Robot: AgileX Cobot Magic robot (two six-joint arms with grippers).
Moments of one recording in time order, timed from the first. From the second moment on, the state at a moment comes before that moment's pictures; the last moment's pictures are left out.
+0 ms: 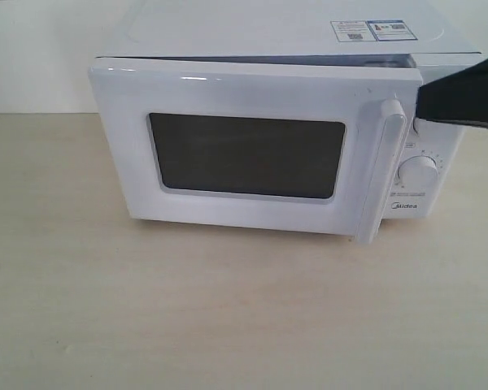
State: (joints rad) left arm -0.44 0.87 -1.10 -0.83 0.94 0.81; right arm 0.09 0.90 -0.78 1.03 0.80 -0.59
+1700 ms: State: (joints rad) left arm -0.44 0.85 -1.05 -0.84 0.92 0.79; right arm 0.84 1.56 -0.70 0.99 -0.91 -0.56
